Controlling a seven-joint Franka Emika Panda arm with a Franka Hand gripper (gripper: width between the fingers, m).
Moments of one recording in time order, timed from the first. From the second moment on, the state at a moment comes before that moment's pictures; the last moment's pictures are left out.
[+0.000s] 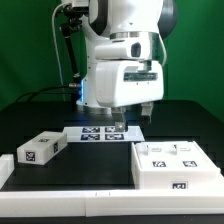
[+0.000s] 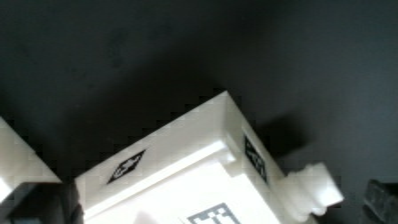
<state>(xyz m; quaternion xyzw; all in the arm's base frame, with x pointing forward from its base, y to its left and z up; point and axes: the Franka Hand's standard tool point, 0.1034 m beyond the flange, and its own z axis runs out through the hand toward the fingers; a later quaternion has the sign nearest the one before) 0.512 0.038 0.082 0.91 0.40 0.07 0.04</state>
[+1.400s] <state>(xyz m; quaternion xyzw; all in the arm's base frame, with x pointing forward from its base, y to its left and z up) 0.503 0.076 0.068 1.00 -0.02 0.09 -0.03</state>
